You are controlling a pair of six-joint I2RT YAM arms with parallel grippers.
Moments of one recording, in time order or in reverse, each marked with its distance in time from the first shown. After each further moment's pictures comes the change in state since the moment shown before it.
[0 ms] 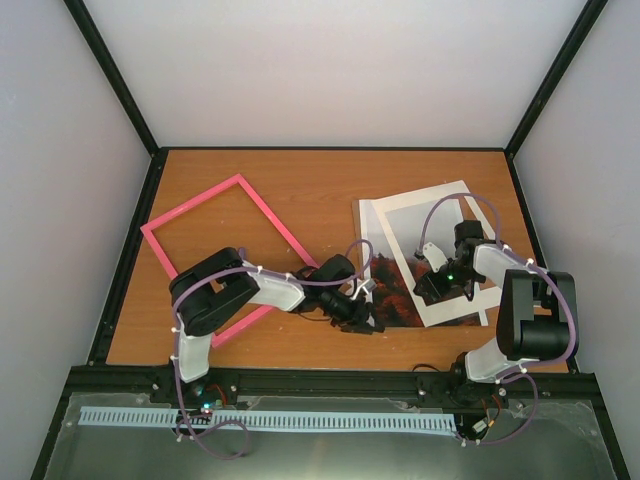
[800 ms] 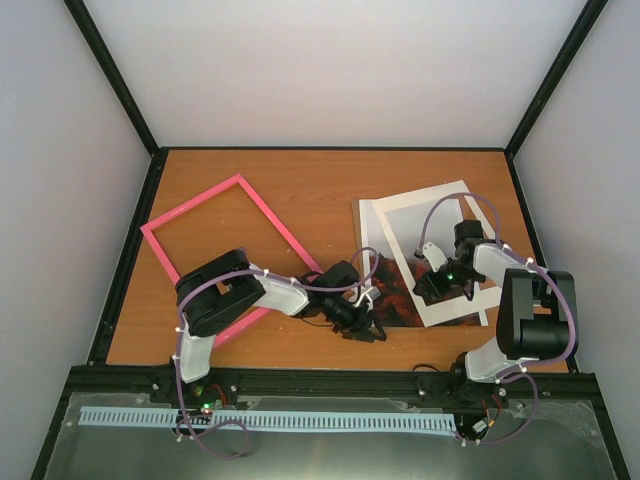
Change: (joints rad) left arm -0.039 0.041 0.018 0.006 0.013 0.000; right arm 0.000 0.006 0.005 0.000 -0.008 0.000
